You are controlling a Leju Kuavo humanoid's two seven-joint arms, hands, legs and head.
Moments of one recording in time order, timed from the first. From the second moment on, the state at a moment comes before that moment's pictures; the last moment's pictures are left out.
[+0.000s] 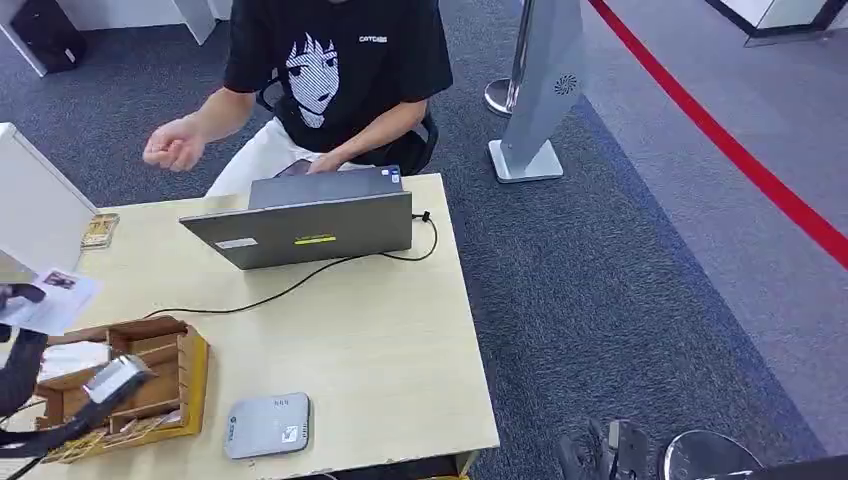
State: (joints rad) left arm 0.13 0.43 -0.16 -2.07 -1.27 0.26 0.13; right arm 0.28 0.14 -0.13 -1.20 -0.17 -0.20 -0.22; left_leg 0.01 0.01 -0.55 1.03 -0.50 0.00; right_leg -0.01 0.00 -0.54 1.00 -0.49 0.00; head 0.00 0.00
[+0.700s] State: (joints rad) left arm 0.36 0.33 -0.29 -2.03 -1.16 0.29 0.27; right arm 0.30 0.18 -0.22 -1.26 -0.06 -0.14 -0.19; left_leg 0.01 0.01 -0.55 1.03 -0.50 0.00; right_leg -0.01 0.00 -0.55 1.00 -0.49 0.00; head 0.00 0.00
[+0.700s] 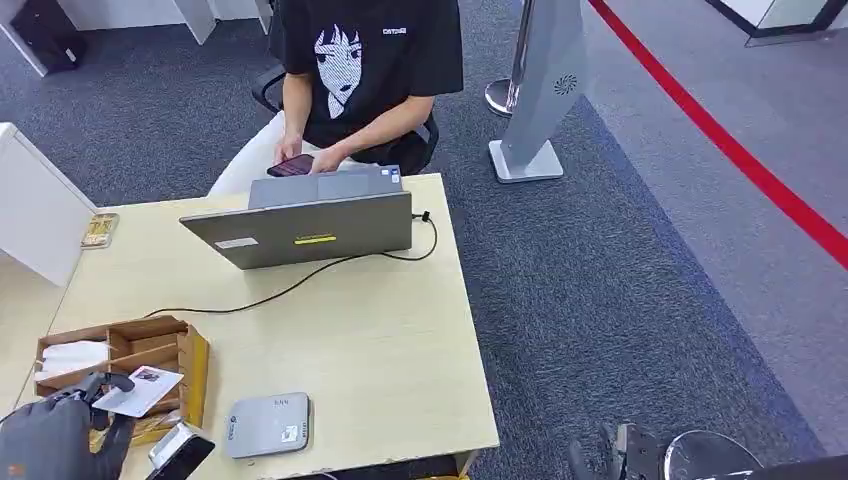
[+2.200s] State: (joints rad) left arm 0.27 0.35 -0.59 -1.74 -0.99 0.29 0.25; right arm 0.29 0.18 -0.18 -1.25 -0.10 -0.20 -0.20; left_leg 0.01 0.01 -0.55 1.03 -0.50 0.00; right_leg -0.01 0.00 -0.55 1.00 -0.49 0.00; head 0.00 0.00
